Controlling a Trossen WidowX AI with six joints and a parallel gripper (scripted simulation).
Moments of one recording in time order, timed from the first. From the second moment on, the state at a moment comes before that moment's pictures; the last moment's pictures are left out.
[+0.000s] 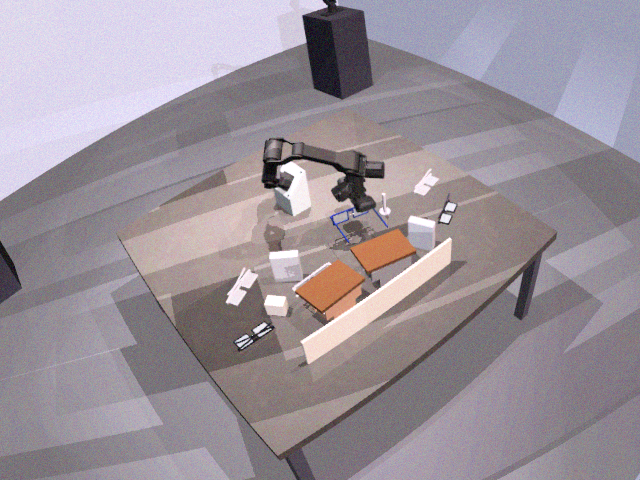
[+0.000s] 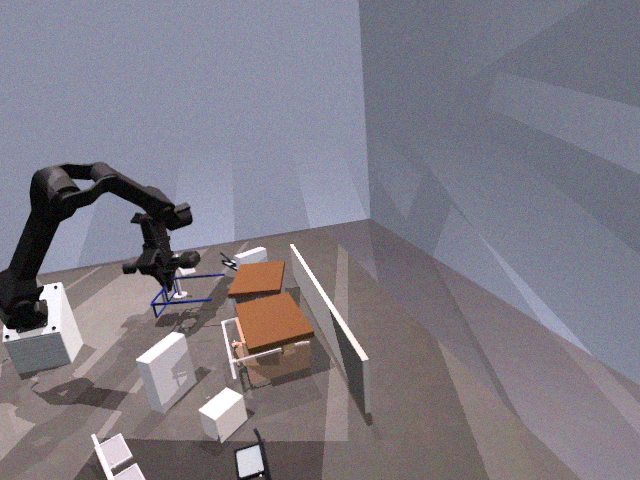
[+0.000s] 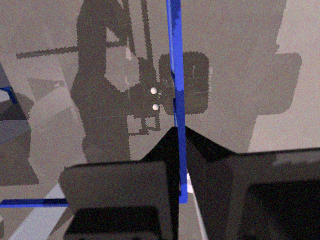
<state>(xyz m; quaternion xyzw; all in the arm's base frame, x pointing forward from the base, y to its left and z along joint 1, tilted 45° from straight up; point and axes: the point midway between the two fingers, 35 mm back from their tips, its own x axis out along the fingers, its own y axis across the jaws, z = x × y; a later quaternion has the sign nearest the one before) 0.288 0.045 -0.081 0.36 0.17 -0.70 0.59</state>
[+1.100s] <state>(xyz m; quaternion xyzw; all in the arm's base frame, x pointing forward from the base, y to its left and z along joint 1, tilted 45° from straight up) 0.320 0.033 -0.074 0.37 0.17 -0.70 0.59</state>
